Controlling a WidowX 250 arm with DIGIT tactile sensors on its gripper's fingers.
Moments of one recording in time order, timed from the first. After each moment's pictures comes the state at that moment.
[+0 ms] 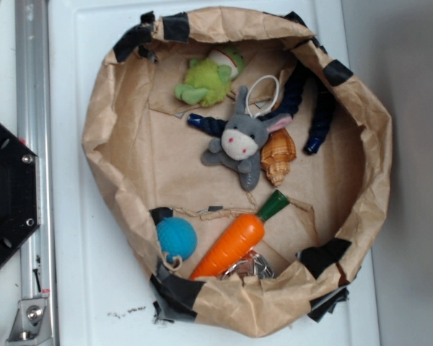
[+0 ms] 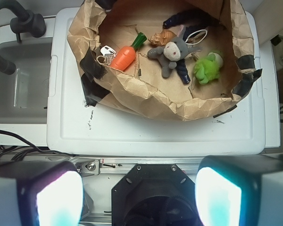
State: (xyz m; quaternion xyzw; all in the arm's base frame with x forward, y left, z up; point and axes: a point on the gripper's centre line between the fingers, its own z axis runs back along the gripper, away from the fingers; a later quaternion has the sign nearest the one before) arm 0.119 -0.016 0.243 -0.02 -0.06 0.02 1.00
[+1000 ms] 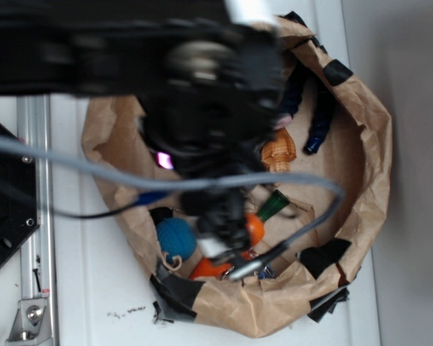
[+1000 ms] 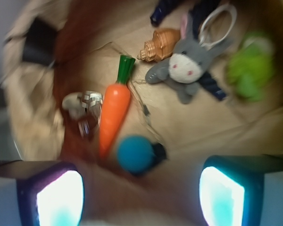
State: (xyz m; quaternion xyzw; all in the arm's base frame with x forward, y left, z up) arm 0.239 0.000 0.133 -0.13 0.05 0.27 0.95
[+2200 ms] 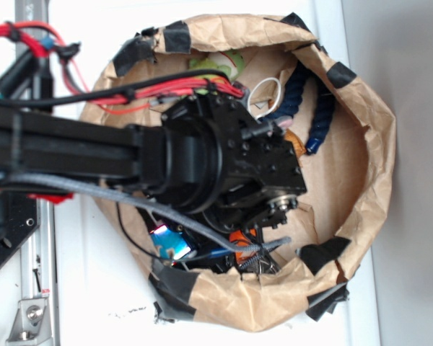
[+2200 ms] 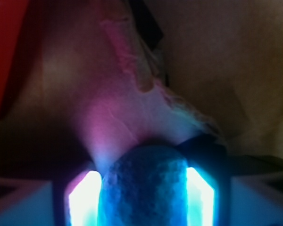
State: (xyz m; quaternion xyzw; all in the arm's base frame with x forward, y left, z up) arm 0.210 -0.071 0.026 -0.07 0.23 0.22 0.95
